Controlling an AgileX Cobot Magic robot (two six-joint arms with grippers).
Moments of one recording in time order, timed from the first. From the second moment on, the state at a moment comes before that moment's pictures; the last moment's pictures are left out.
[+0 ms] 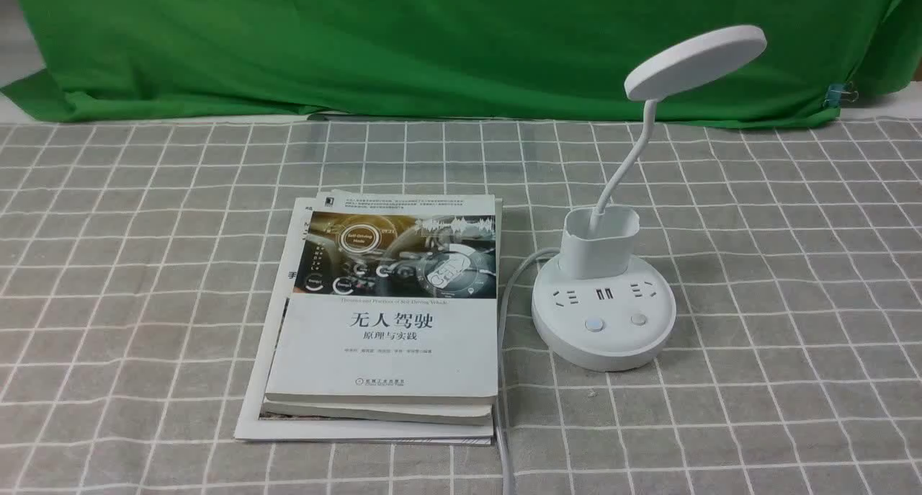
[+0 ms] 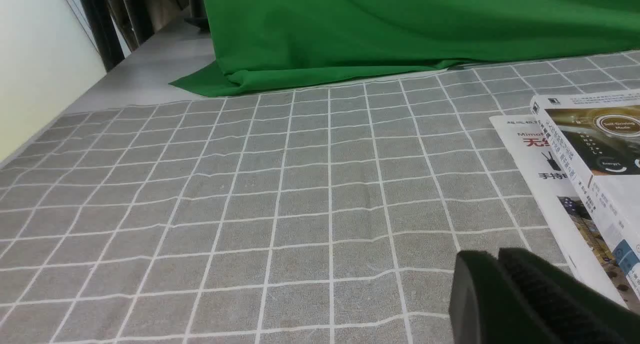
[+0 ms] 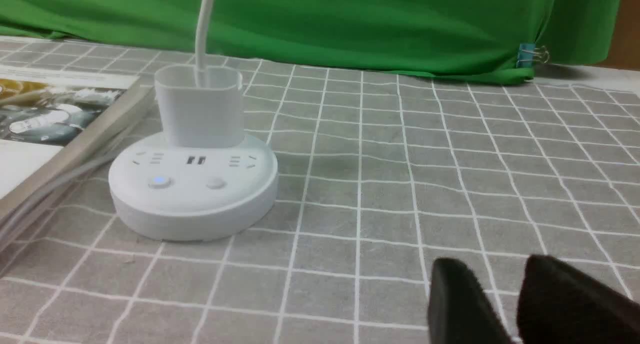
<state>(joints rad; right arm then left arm) 0.08 0.00 0.01 0.18 0.25 -0.26 0.08 0.00 0.01 0.06 0.23 0.11</state>
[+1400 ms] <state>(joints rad) 0.08 0.00 0.01 0.34 0.01 0.11 0.08 0.00 0.01 0.06 0.23 0.11</state>
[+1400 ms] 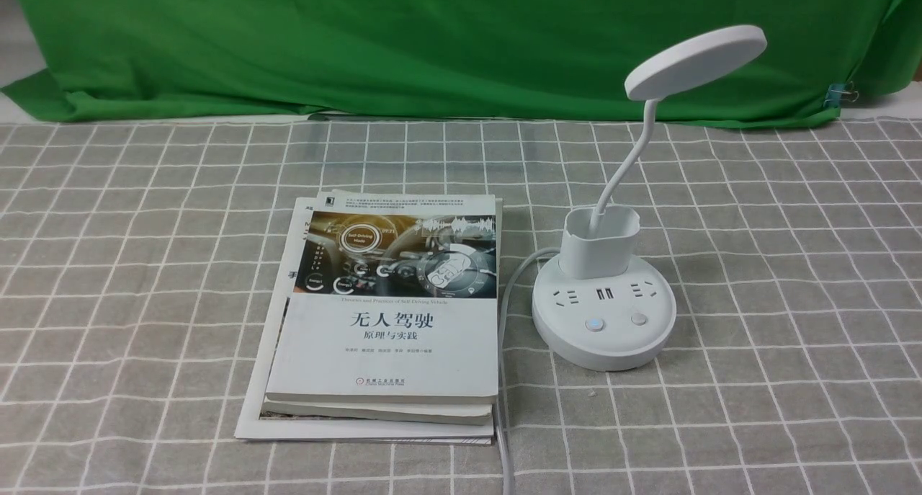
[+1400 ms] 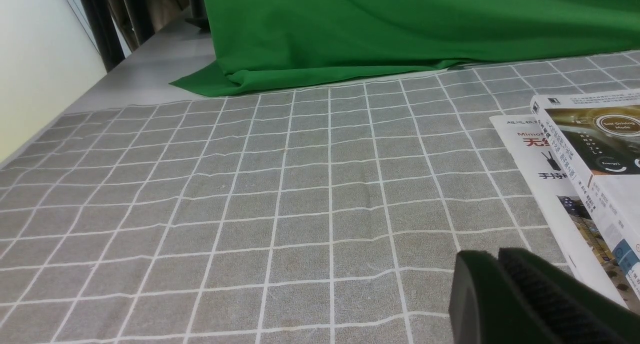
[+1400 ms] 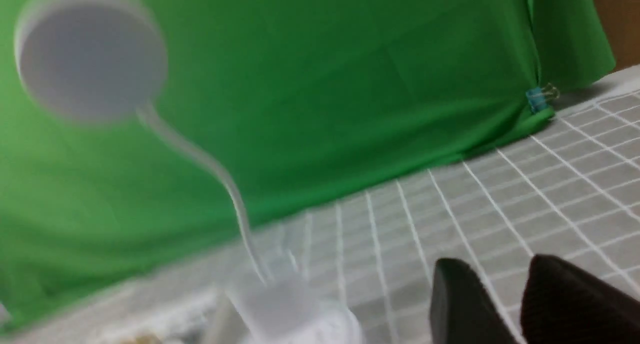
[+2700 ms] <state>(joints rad) 0.36 1.67 -1.14 0.25 0.75 -0.27 0.08 0.00 0.01 0.06 0.23 0.11</state>
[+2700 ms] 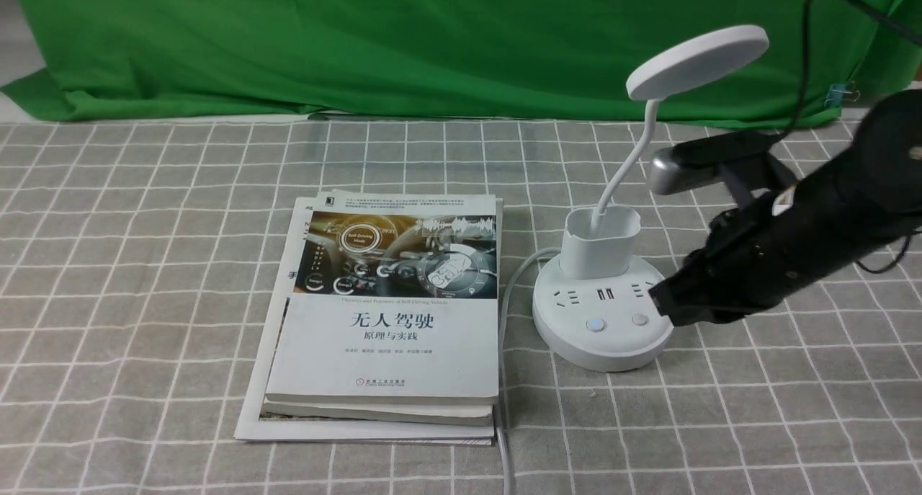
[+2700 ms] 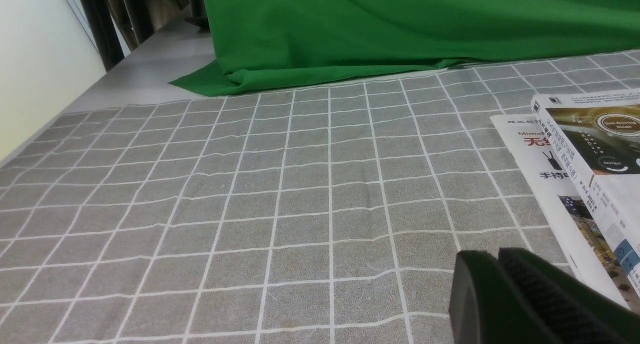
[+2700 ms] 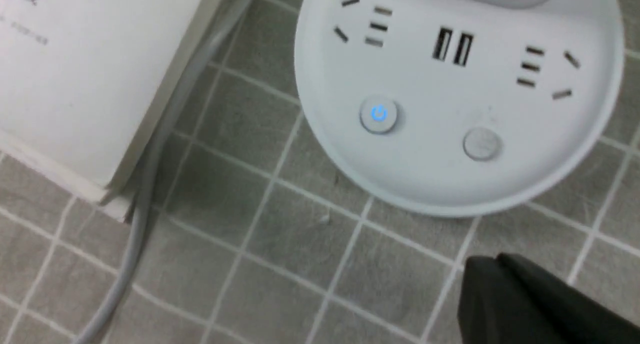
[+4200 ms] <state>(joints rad) 0.36 1.93 -1.32 0.19 0.76 -0.24 0.08 0.00 0.01 0.06 0.23 0.11</state>
